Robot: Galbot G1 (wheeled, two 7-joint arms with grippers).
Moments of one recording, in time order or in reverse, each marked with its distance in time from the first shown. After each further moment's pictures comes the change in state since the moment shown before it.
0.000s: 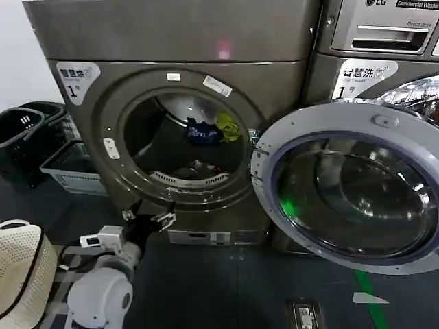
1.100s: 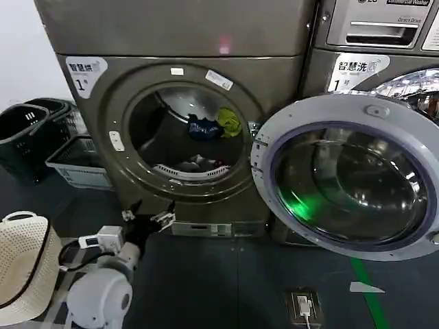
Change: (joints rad) left arm 0.002 0.002 0.001 -0.004 -0.002 0.000 -0.002; right arm -0.006 -0.002 0.004 -0.001 0.001 0.000 0.000
